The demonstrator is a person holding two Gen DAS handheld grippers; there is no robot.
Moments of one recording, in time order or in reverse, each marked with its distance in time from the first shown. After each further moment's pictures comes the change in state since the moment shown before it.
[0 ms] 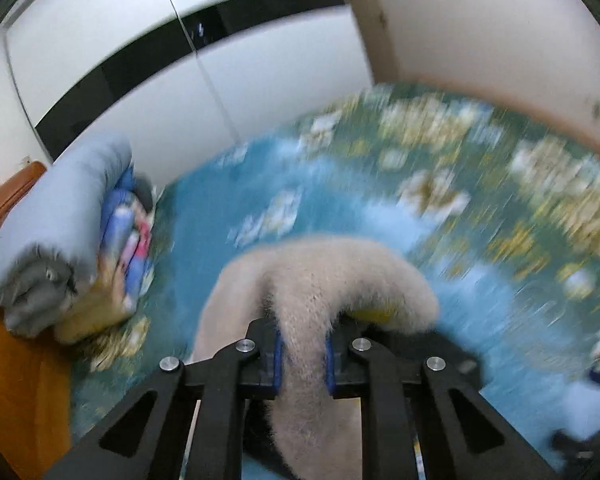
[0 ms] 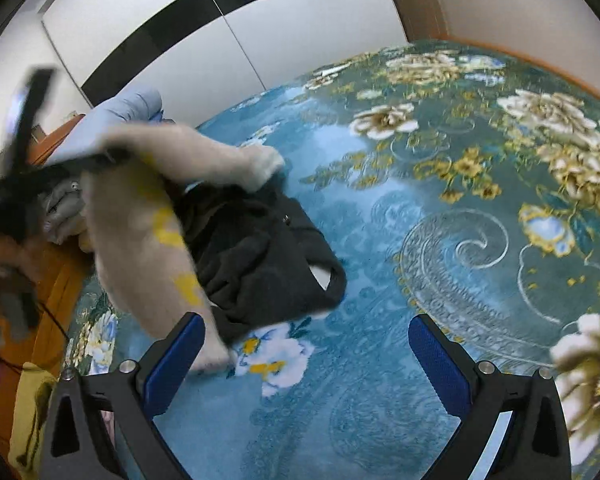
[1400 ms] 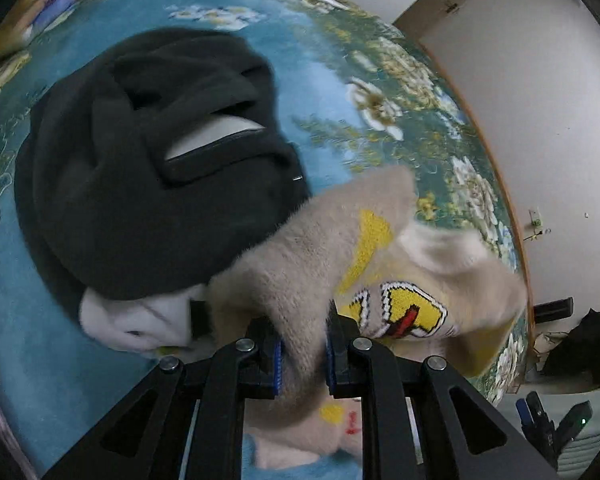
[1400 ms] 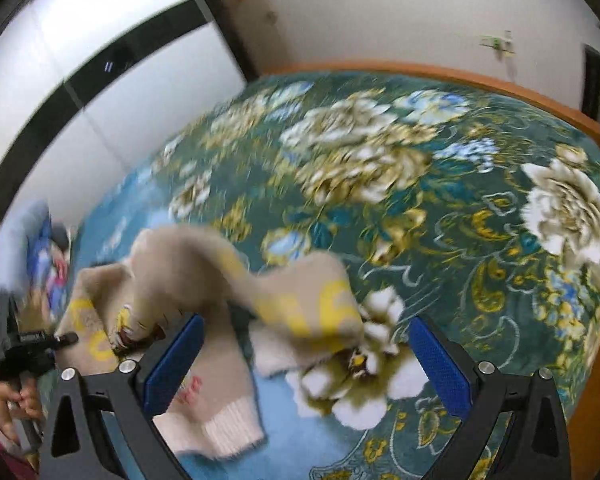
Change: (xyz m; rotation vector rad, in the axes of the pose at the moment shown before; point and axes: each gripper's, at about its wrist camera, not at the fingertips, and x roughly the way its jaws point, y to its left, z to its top) left arm 0.053 -0.022 -0.128 -0.712 0.516 -0.517; right arm -0.161 -0.173 0.005 0.290 0.015 -0.414
